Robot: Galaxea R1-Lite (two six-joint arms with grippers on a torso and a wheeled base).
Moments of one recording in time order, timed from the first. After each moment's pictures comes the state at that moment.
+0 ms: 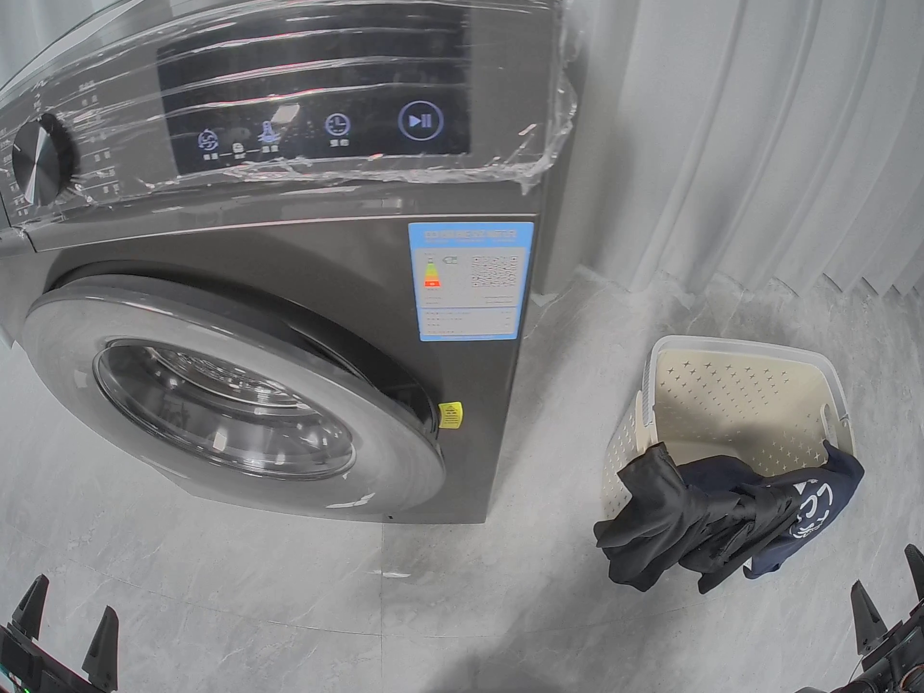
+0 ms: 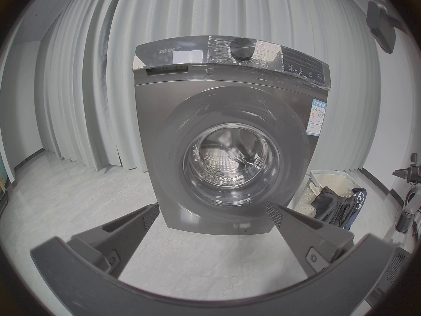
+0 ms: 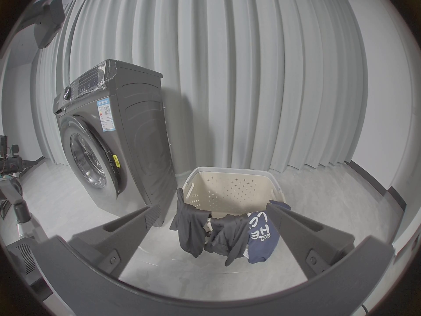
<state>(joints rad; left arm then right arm) 0.00 0.02 -0.02 0.00 0.03 -0.05 0.00 0.02 -0.02 0.00 0.02 0.00</state>
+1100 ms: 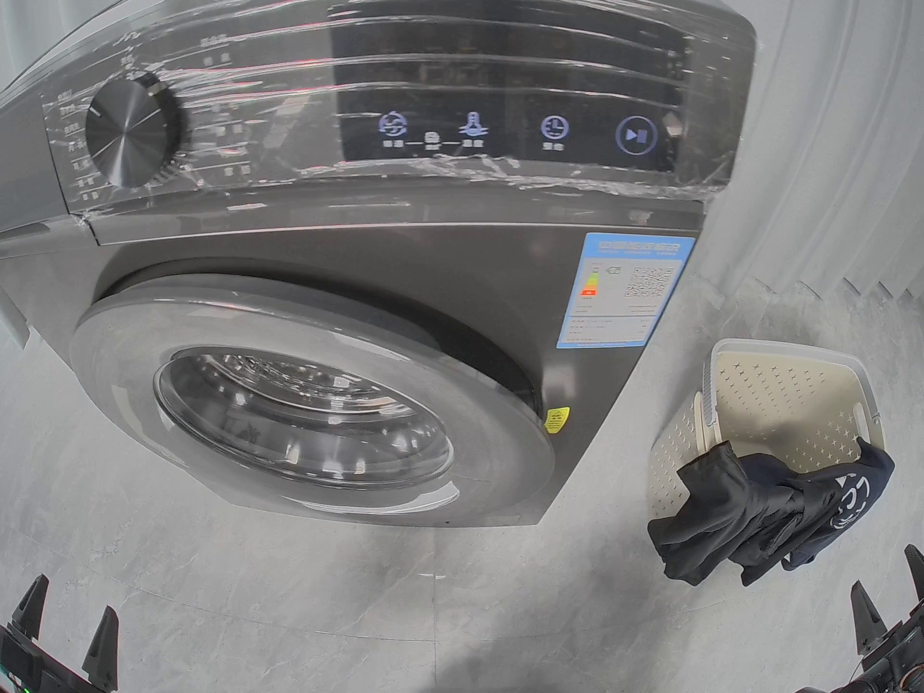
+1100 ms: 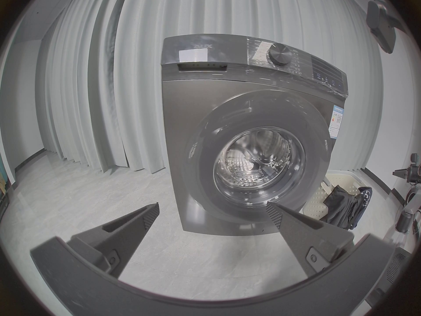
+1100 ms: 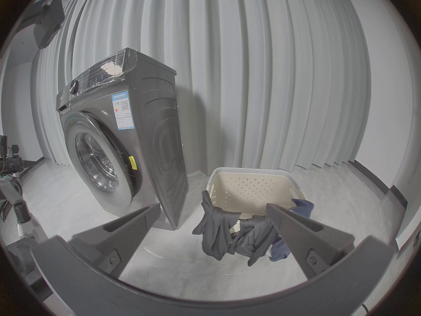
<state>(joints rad) 0.00 0.02 -0.02 0.00 0.03 -0.05 0.00 0.02 -0.02 0.00 0.02 0.00</state>
